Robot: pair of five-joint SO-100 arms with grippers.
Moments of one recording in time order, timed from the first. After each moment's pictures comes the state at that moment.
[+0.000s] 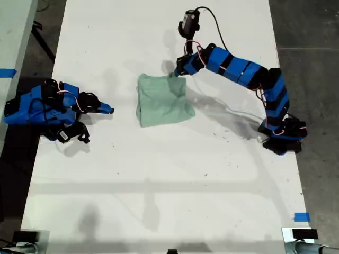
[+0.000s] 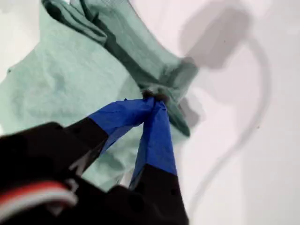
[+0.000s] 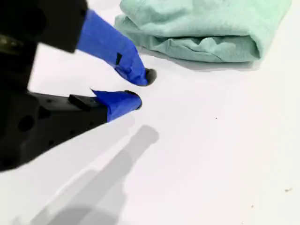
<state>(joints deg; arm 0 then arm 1) -18.7 195.8 173.8 75.2 14.2 31.5 59.2 56.7 54.3 -53.0</state>
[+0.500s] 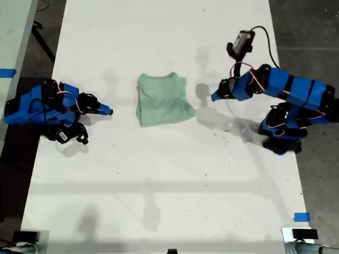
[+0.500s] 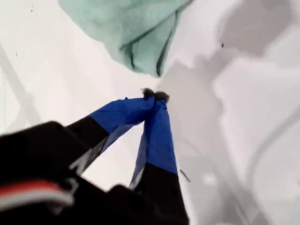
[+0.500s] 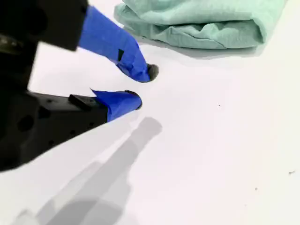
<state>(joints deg) -17.1 195.9 173.8 77.8 14.2 22.1 136.1 132.7 55.8 -32.6</state>
